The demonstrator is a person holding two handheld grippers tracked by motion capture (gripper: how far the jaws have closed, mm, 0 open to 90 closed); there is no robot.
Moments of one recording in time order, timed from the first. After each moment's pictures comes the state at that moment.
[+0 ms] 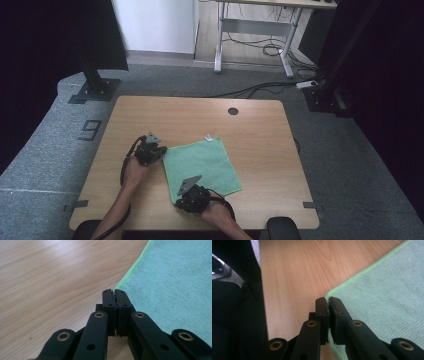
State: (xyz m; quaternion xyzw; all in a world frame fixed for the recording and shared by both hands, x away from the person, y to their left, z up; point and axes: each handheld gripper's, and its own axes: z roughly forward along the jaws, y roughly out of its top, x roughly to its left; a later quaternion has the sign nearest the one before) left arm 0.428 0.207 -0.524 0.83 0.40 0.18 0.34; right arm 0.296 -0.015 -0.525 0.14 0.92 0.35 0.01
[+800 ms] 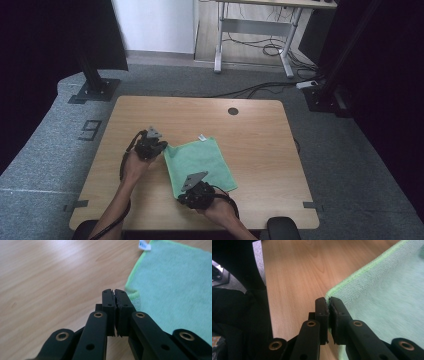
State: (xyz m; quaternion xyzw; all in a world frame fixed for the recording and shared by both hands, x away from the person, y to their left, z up) left arm 0.437 0.191 -0.496 0.84 0.39 0.19 0.34; right arm 0.296 -0.033 -0.499 0.15 0.91 0.38 0.03
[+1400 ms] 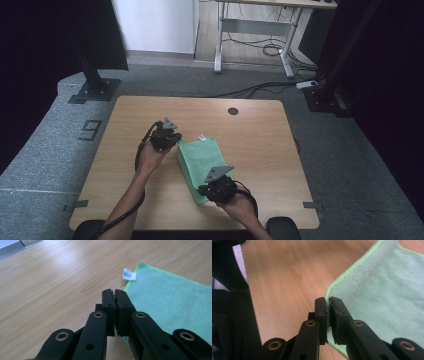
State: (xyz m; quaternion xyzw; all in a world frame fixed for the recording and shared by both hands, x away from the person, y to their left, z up) left arm 0.460 0.144 -0.477 0.84 0.37 0.19 0.36; right arm 0.304 -0.093 -0.483 0.22 0.89 0.39 0.06
